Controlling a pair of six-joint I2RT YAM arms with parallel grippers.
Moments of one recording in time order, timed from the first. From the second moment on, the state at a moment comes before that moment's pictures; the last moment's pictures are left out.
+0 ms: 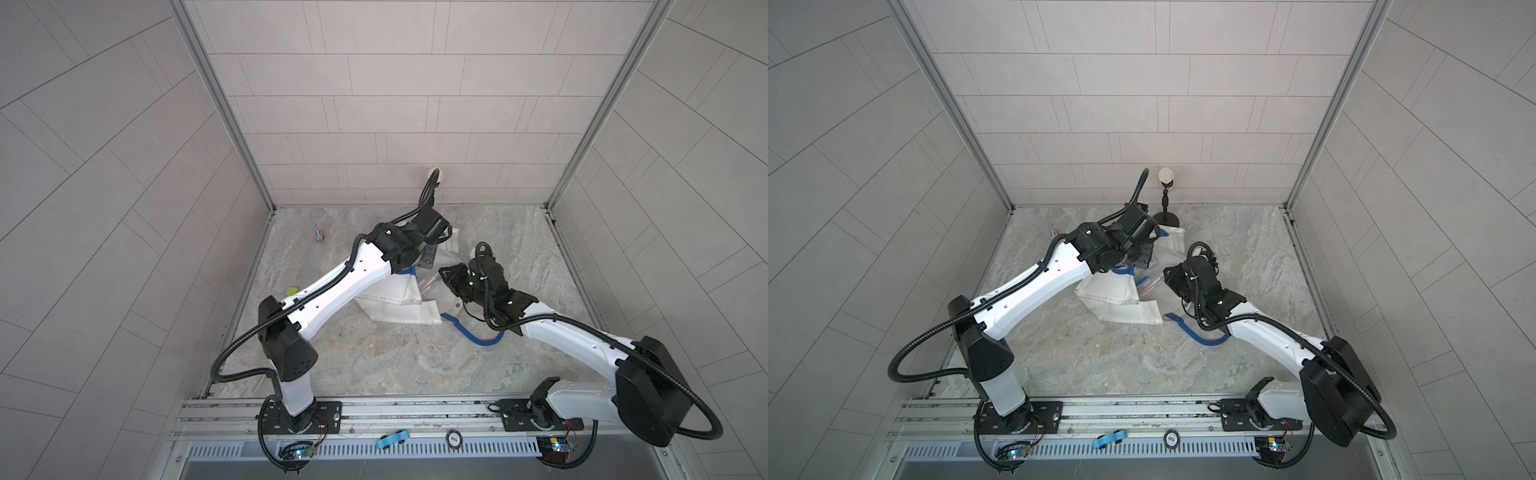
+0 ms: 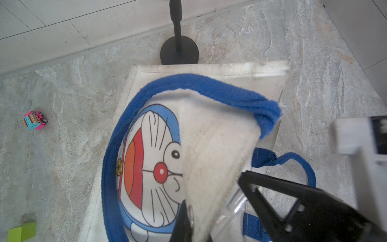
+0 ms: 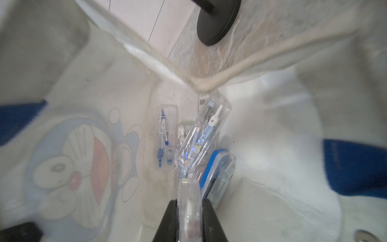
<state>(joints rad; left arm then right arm) -0.84 1.77 1.86 -1.03 -0.34 -0.44 0.55 1.23 0.75 -0.01 0.03 1.20</state>
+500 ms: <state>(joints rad) -0.82 1.76 1.84 -1.01 -0.33 -0.43 0.06 0.98 0.85 -0.40 -0.13 0.92</state>
